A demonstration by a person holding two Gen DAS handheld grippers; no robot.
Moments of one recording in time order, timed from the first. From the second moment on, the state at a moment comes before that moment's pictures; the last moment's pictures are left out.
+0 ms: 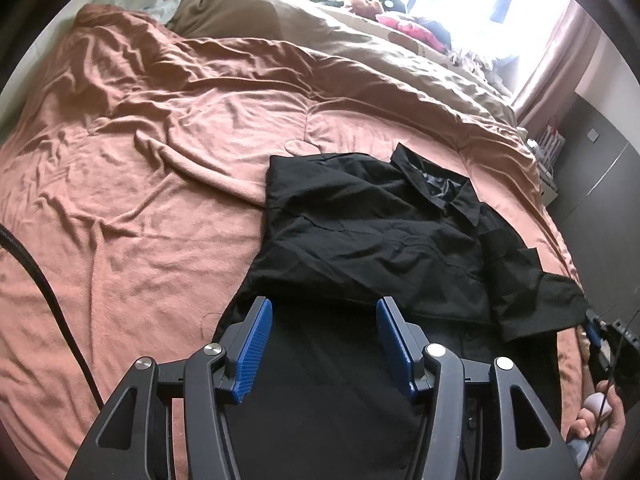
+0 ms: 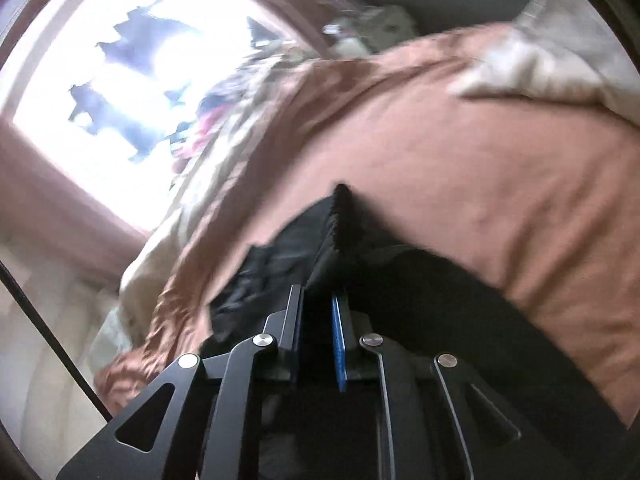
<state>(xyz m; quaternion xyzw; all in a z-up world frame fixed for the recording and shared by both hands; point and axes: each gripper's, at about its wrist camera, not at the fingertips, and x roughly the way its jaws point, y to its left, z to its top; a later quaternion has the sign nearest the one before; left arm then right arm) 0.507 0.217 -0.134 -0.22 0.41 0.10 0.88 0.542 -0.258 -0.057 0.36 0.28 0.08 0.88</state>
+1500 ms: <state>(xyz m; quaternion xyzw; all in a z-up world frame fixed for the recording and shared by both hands) 0.557 0.145 -0.112 -0.18 0.43 0.02 0.89 0.546 -0.292 -0.068 0.37 0.35 0.08 0.86</state>
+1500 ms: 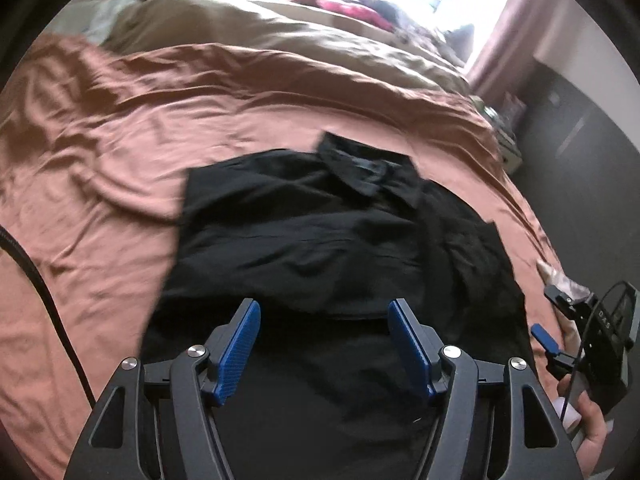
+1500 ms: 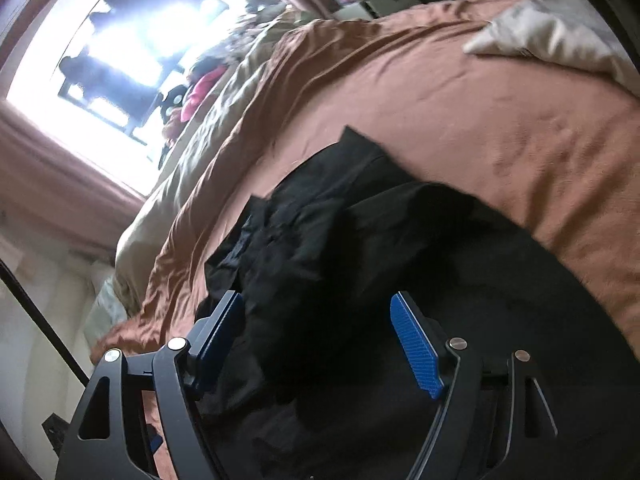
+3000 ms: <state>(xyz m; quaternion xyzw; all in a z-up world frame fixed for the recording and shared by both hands) 0.736 0.008 -0.119 -0.06 0.44 -0.07 0.89 0.571 -0.366 -0.121 0.50 0.41 0.04 0.77</state>
